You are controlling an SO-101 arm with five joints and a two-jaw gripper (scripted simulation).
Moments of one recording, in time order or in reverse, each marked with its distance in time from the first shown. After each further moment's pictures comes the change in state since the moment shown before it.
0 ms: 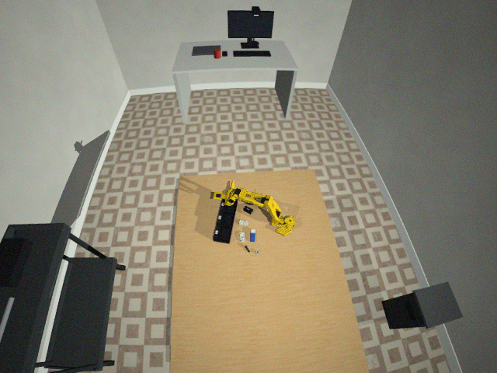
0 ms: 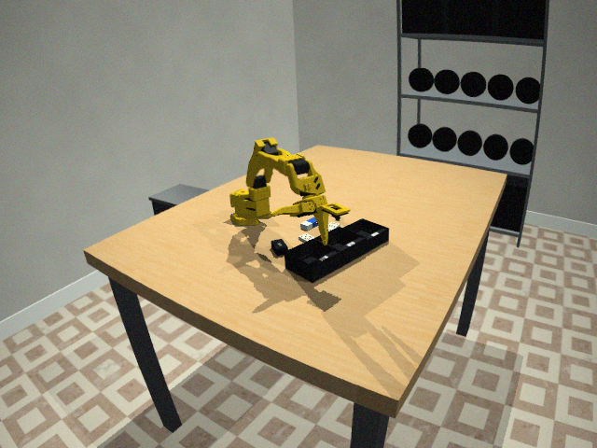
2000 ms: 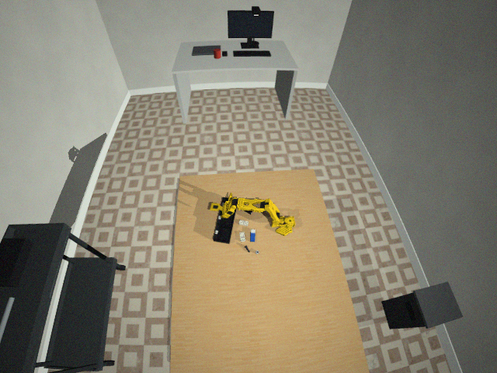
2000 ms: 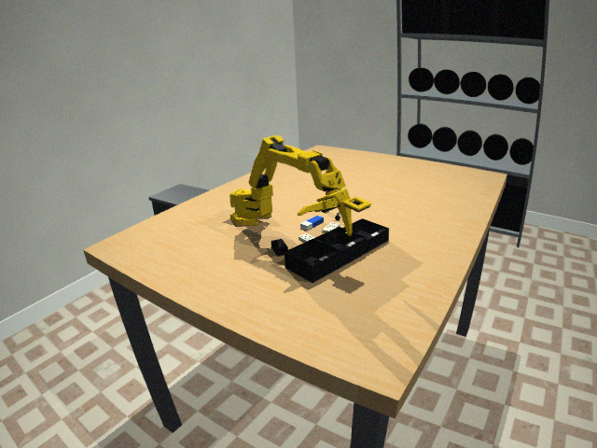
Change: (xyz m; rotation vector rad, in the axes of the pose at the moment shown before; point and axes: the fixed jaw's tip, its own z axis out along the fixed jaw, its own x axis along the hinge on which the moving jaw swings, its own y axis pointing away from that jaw) arm -0.004 0.075 -0.002 -0.111 0.019 0.086
